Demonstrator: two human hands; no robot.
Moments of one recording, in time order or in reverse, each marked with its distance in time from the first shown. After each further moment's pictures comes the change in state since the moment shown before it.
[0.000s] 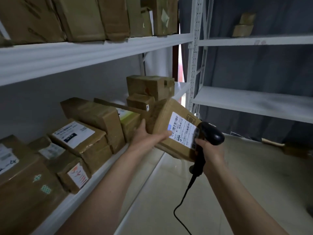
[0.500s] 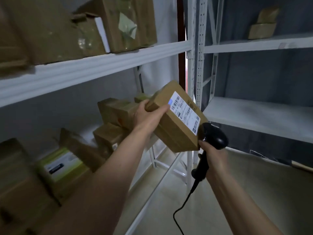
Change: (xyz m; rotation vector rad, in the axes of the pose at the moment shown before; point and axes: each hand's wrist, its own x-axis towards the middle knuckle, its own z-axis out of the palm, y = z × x) left_hand 0.260 0.118 0.121 -0.075 0.369 0.081; right_hand 0.249 -0.083 0.025 0.127 -0.127 -0.008
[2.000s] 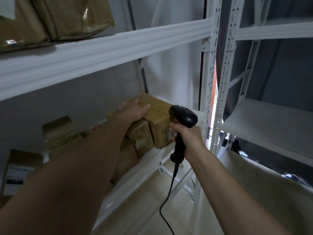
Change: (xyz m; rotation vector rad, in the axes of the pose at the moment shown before) left_hand 0.302 -0.040 0.093 1.001 -0.047 -0.229; right_hand 0.272 -0.027 0.143 -0.107 -0.456 0.220
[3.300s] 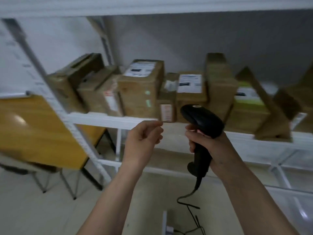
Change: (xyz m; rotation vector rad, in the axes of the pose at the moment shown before) left_hand -0.589 -0.432 -0.037 -1.123 0.877 -0.460; right_hand -0.453 0.238 0.231 -0.321 -1.120 0.184
